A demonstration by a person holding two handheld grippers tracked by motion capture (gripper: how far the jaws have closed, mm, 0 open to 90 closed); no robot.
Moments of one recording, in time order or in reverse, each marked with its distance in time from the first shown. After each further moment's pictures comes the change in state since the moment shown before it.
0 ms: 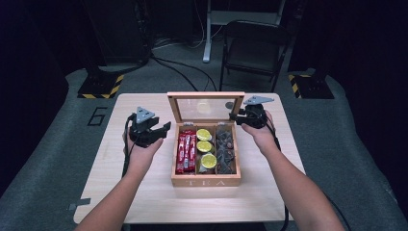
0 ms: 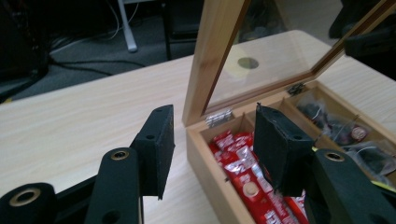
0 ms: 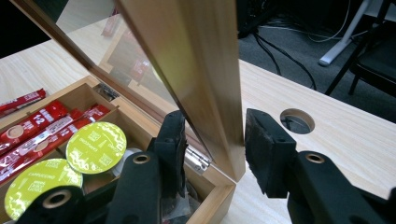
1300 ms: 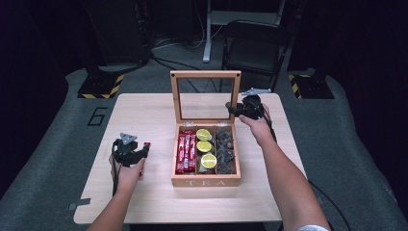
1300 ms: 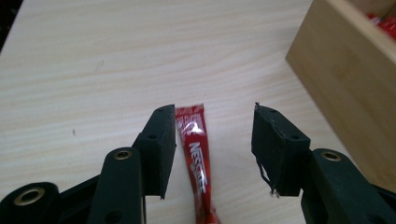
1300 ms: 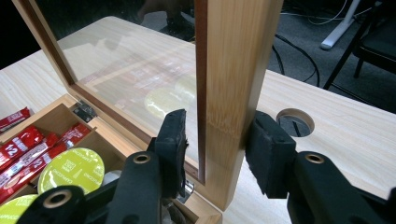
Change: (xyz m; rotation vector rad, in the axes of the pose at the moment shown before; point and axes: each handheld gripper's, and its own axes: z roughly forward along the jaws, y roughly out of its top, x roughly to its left) left arm 0.058 -0.108 0.015 0.158 0.180 -0.142; right arm -0.020 0.016 0.025 0.040 -0.003 0.076
